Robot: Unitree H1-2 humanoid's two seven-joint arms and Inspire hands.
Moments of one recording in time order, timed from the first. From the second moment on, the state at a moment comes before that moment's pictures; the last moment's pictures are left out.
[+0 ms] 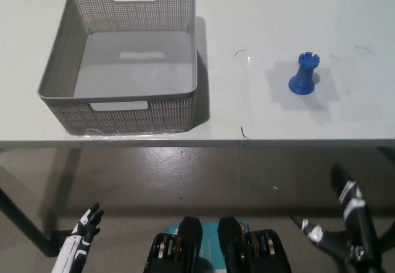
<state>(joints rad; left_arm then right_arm) 0.16 0.20 -0.01 0.05 0.09 -0.19 -0.03 0.06 -0.05 -0.01 -0.04 -0.09 -0.31 -0.02</state>
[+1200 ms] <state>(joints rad) 0.18 0.20 0.00 0.05 0.09 -0.21 -0.04 -0.71 -0.12 -0.13 0.56 -0.13 -0.02 -0.08</state>
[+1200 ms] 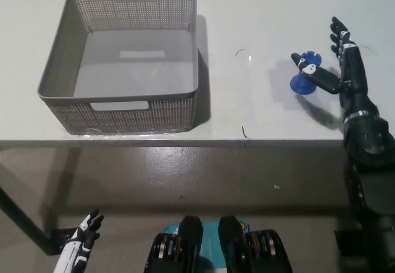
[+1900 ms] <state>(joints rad) 0.18 0.20 0.01 0.05 0.09 -0.22 -0.04 -0.90 -0.19 -0.14 1.07 -0.08 -0.11 -0.09</state>
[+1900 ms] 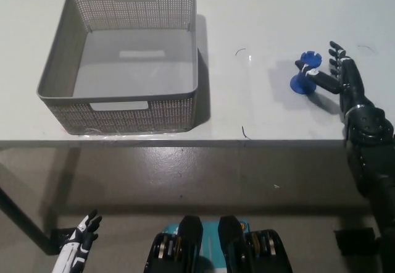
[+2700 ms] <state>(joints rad) 0.17 0.20 0.00 0.05 0.09 -0.22 -0.07 -0.99 -0.21 -0.11 1.28 -0.06 -0.15 -0.09</state>
